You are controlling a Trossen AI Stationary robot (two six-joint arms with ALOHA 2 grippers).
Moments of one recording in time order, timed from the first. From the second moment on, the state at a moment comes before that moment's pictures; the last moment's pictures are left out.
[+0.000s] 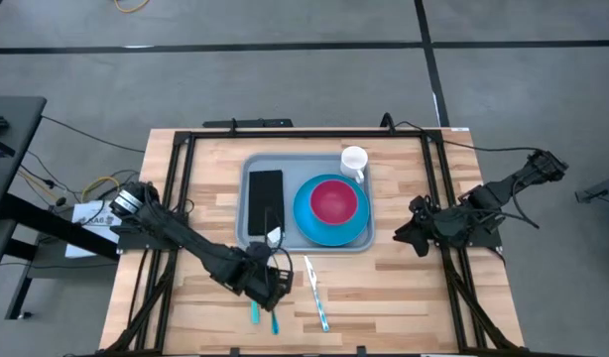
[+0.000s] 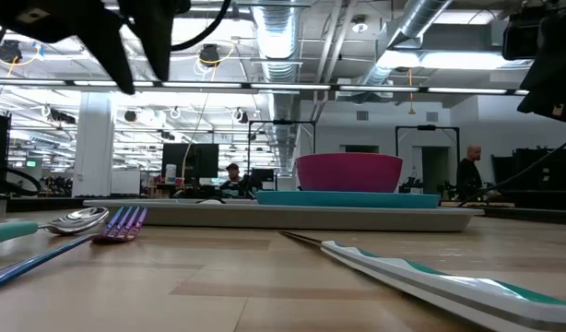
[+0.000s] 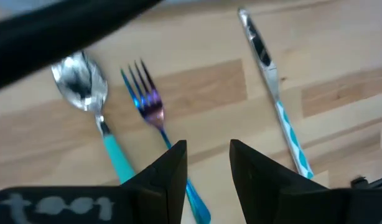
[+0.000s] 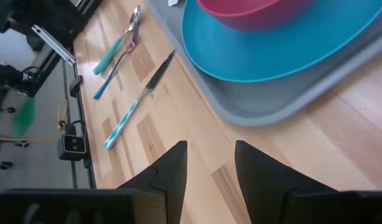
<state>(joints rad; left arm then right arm) -0.54 1.79 1.43 -0.94 -0.24 -1.90 0.50 0.54 0.48 -0.68 0.26 1.06</state>
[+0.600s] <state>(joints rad) -0.58 1.95 1.43 -0.82 -0.13 -2.03 0.49 0.54 0.48 -0.73 0.26 1.04</state>
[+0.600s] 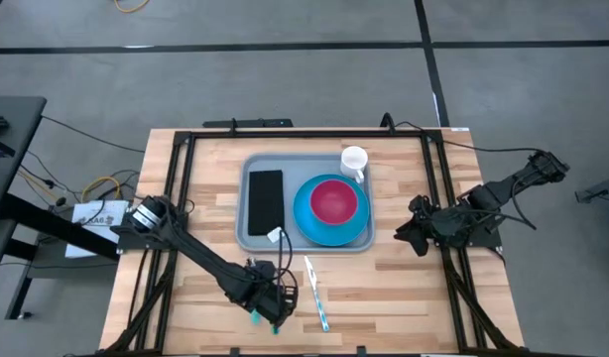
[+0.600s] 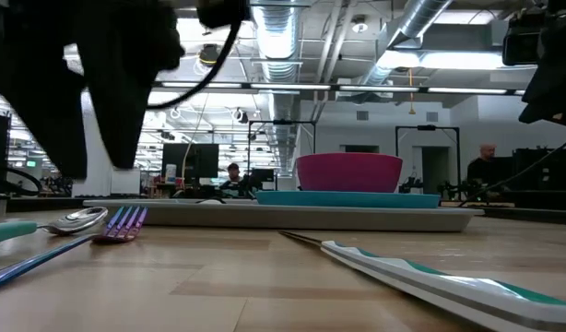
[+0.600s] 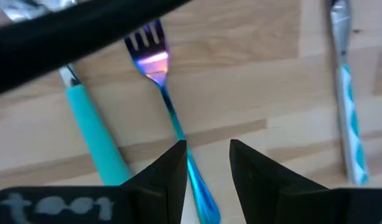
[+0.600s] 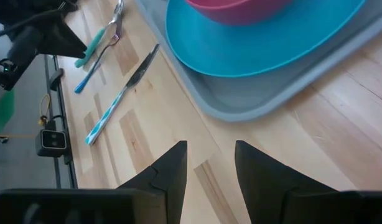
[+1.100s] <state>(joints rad) -0.58 2.06 1.43 -0.78 -0.06 -2.06 0.49 0.54 0.48 -0.73 0.26 1.04</state>
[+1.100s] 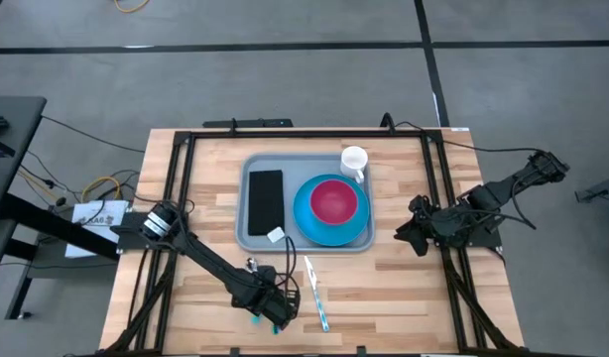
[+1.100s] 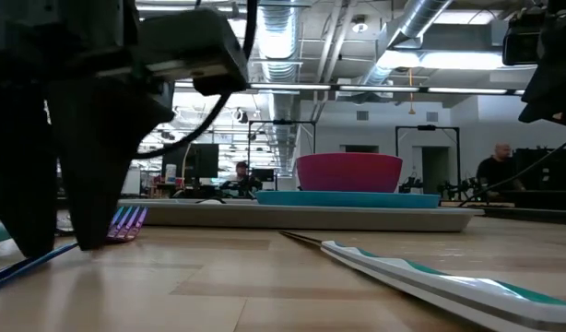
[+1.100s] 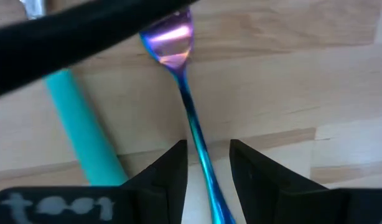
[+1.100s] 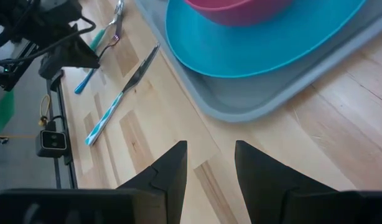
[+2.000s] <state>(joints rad) -0.57 2.06 1.43 -0.78 -0.09 -2.03 0.49 0.54 0.48 -0.73 0.26 1.01</state>
